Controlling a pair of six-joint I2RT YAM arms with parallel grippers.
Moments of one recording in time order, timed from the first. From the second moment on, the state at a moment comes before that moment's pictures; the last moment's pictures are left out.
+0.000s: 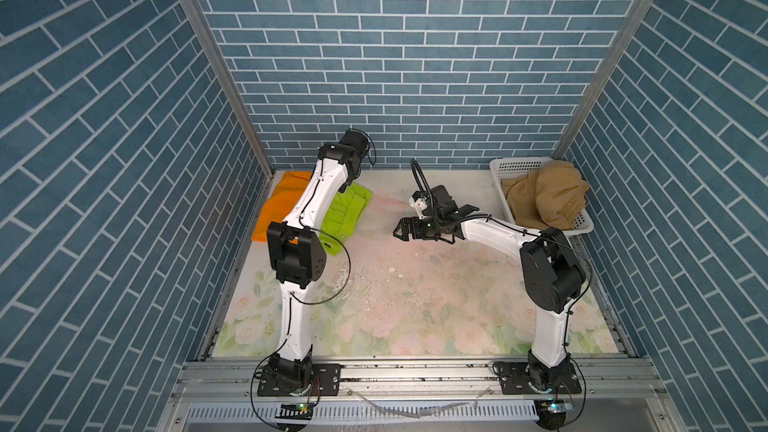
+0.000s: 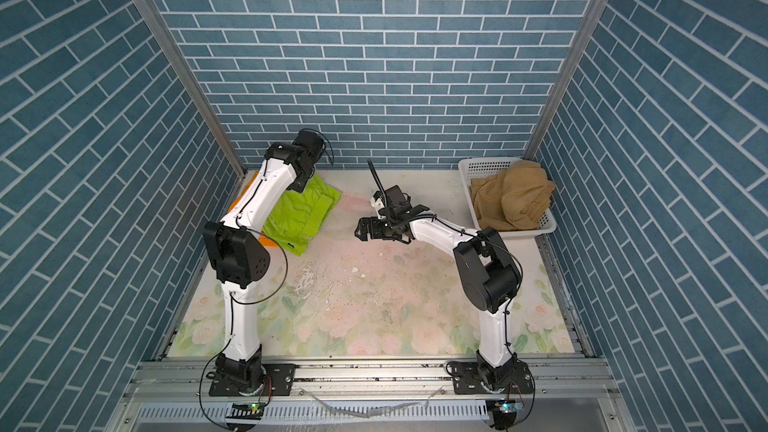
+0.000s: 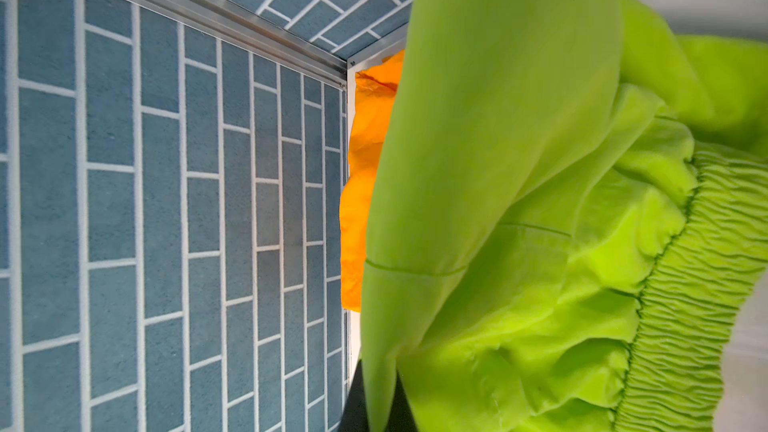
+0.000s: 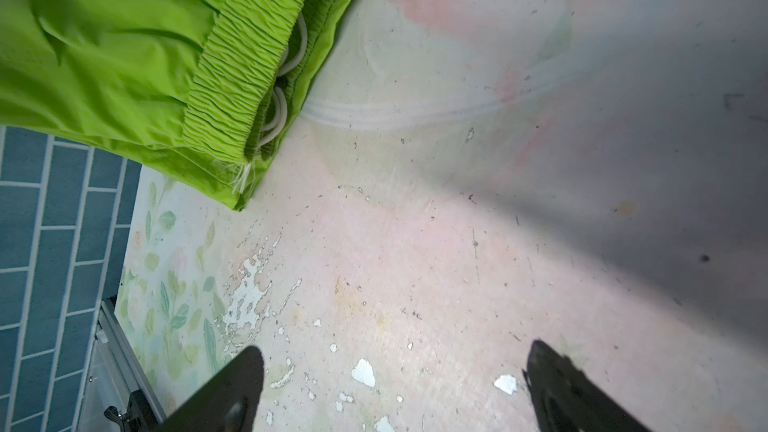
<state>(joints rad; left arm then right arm) -0.29 2.16 2.28 -1.30 -0.77 0.02 0.68 1.95 1.43 -0.36 -0.36 0.44</state>
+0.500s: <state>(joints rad) -0.13 2.11 2.34 -1.28 -0.65 0.03 0.68 1.96 1.43 -0.36 -0.38 0.44</state>
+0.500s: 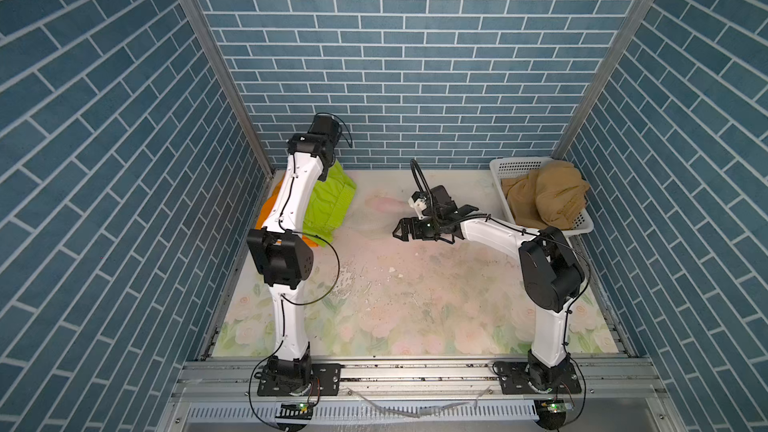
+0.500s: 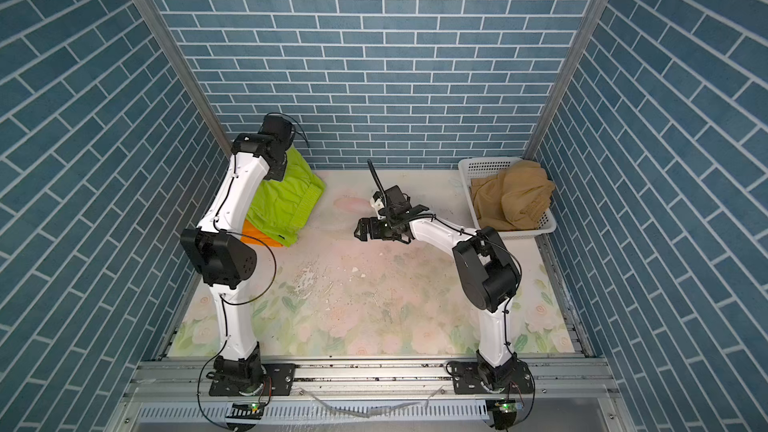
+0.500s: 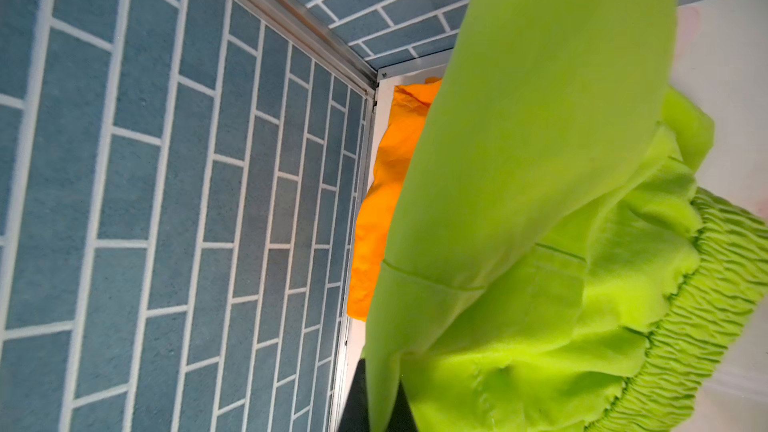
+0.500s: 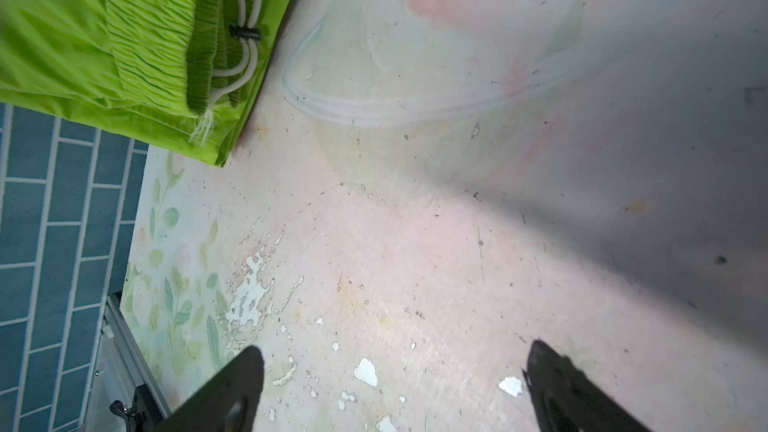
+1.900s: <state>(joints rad) 0.25 2.42 2.38 -1.12 -0.41 -0.04 0.68 2.04 1.51 -0.43 -0.41 0.44</state>
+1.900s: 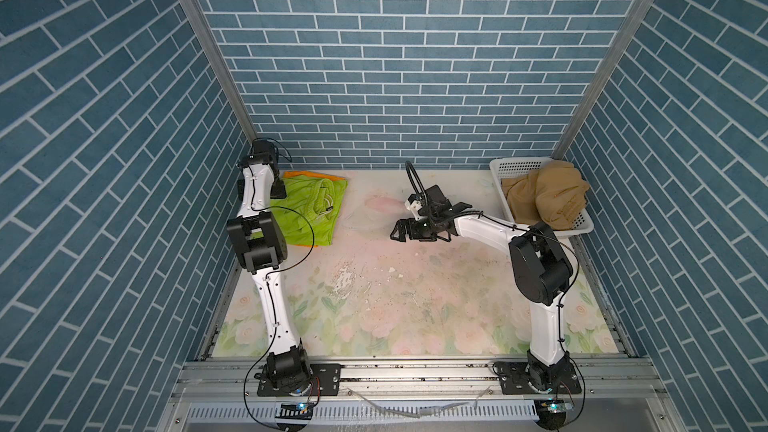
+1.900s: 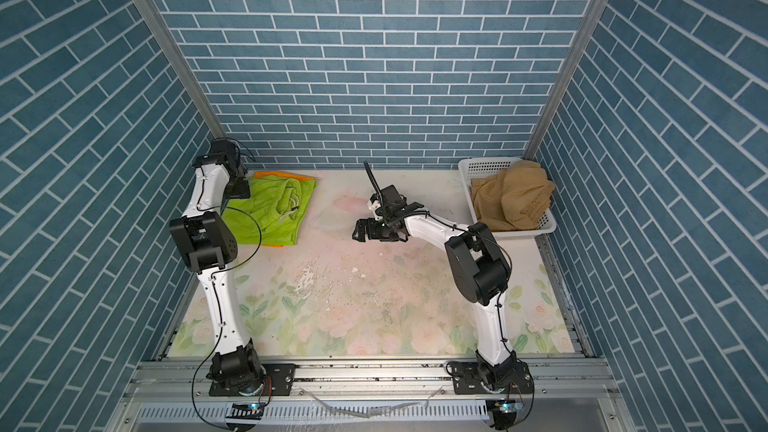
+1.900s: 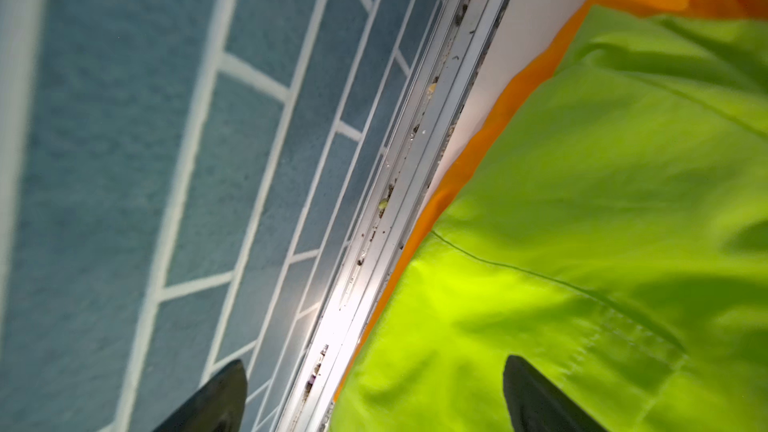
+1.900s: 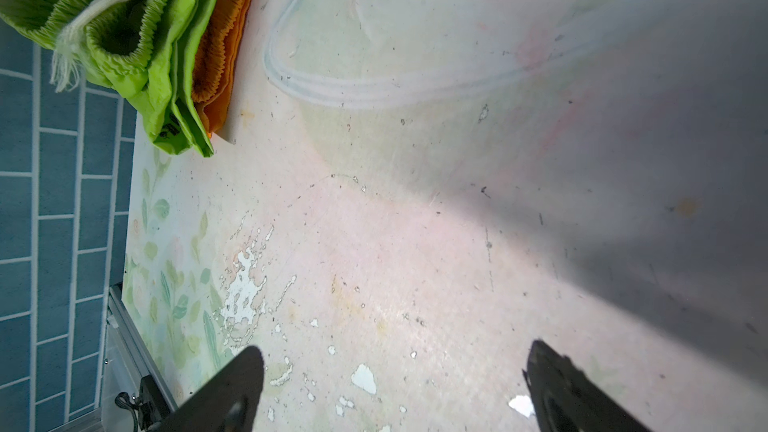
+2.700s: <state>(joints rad) -0.46 1.83 2.15 -0.97 -0.49 -0.04 0.23 1.71 1.54 -0.66 -0.08 0.41</state>
